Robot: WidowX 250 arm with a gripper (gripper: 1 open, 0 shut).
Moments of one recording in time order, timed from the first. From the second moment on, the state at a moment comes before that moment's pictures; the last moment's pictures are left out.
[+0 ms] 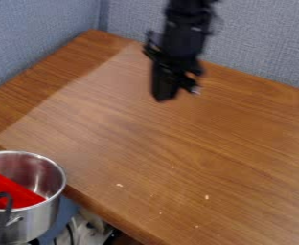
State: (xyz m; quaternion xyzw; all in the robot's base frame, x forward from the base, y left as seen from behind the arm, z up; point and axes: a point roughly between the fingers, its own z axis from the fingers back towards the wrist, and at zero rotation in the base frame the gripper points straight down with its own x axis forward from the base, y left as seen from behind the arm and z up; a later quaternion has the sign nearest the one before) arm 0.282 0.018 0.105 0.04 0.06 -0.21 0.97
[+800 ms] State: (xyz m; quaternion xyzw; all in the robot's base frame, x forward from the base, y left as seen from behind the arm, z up) arm 0.256 0.127 0.127 0.03 0.04 -0.37 0.93
